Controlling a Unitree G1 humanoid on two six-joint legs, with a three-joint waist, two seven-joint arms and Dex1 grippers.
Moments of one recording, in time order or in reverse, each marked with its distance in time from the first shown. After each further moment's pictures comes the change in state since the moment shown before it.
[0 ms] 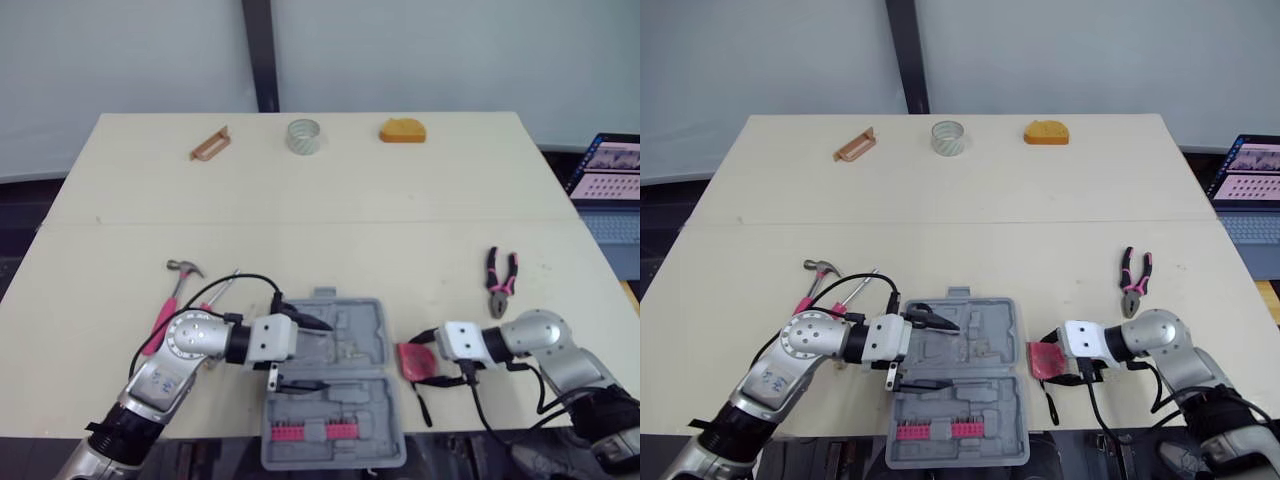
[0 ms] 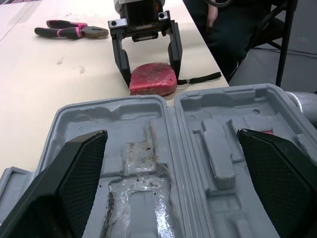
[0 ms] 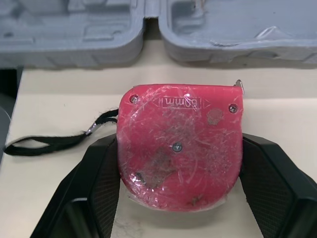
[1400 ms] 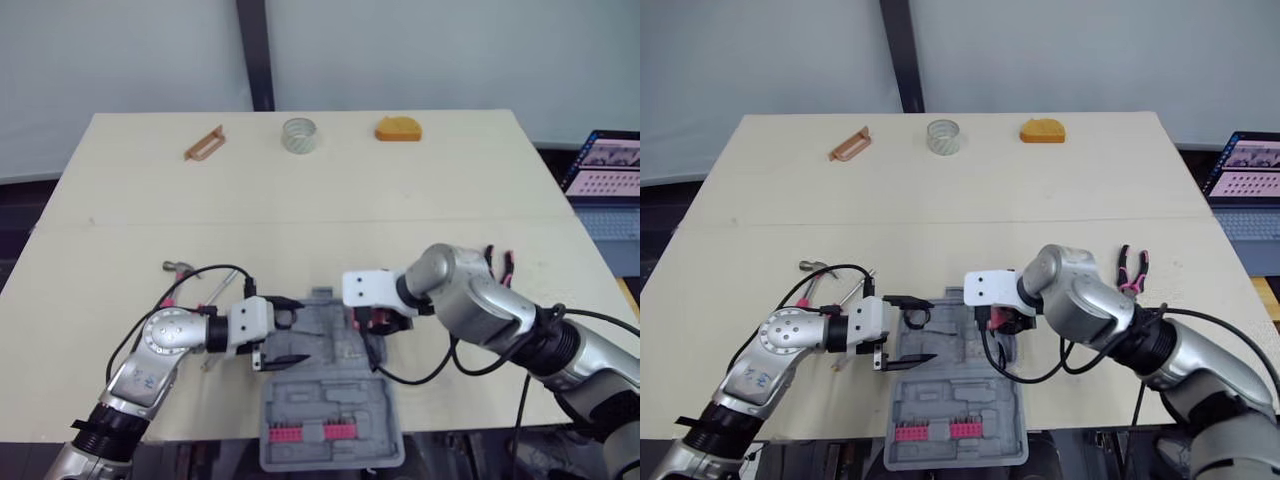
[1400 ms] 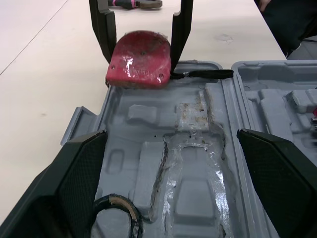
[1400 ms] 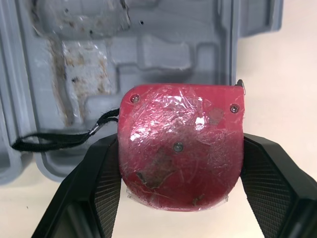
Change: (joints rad) left arm 0.013 0.028 0.097 0.092 0.007 -0.047 0.076; right arm -0.616 0.119 0.576 -0.511 -0.288 1.142 -0.167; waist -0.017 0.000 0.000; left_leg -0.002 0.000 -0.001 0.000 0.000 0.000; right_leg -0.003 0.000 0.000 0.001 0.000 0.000
